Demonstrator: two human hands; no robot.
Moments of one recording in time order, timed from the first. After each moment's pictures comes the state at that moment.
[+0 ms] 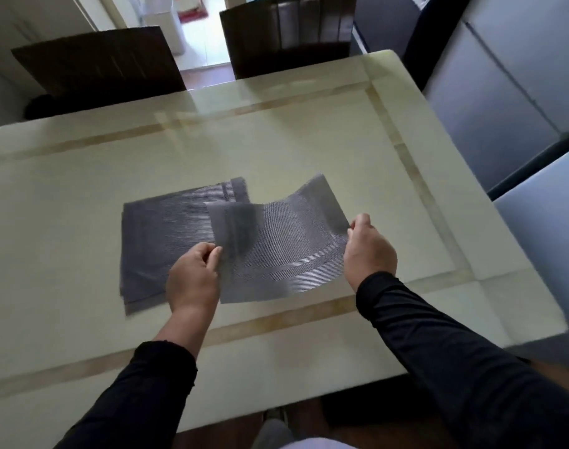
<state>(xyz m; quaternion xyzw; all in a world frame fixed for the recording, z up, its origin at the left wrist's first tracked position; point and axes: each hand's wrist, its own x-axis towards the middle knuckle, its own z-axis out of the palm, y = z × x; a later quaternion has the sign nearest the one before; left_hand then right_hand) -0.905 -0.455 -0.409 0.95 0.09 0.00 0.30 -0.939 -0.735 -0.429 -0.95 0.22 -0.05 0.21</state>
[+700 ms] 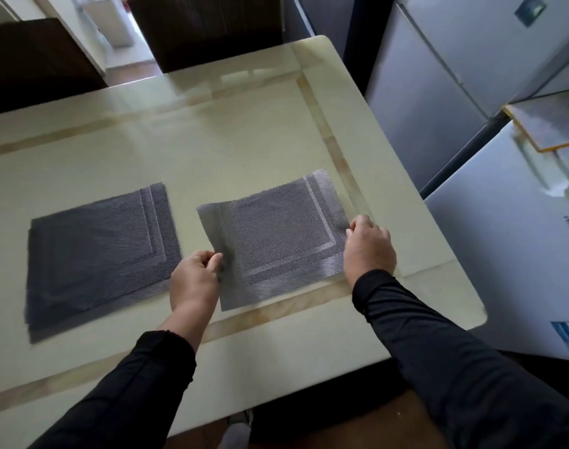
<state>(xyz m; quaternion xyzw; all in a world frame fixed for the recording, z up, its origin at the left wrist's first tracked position) -0.908 -0.599 -0.468 0.91 0.14 -0.13 0.36 -0.968 -0.890 -0.463 -0.94 0.30 -0.04 0.18</state>
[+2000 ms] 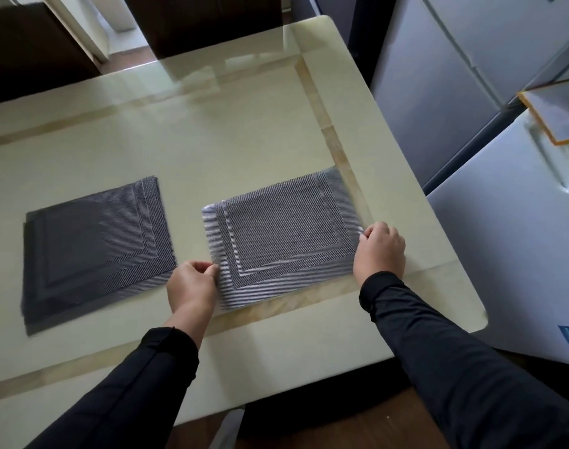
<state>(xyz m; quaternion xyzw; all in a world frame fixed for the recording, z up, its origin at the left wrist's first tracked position) -0.921 -0.621 -0.470 0.90 0.27 -0.14 0.32 -0.977 -0.920 -0.492 -0.88 0.40 -0.01 0.24</state>
